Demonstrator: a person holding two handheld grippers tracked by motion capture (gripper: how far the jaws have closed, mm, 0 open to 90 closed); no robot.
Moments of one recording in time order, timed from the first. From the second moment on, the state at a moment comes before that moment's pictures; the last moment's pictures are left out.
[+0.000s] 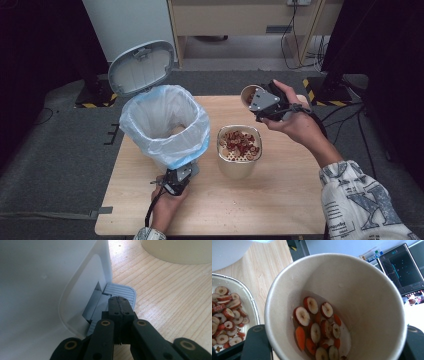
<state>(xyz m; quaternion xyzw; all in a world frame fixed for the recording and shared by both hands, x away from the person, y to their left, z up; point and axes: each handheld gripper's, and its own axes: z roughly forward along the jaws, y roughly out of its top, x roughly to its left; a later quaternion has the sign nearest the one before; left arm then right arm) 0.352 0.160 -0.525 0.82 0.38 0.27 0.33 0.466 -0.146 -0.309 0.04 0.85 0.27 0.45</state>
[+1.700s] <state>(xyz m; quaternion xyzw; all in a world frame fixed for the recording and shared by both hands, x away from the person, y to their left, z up) 0.352 0.159 -0.525 0.82 0.38 0.27 0.33 0.452 -0.133 -0.314 -0.05 0.83 0.16 0.54</state>
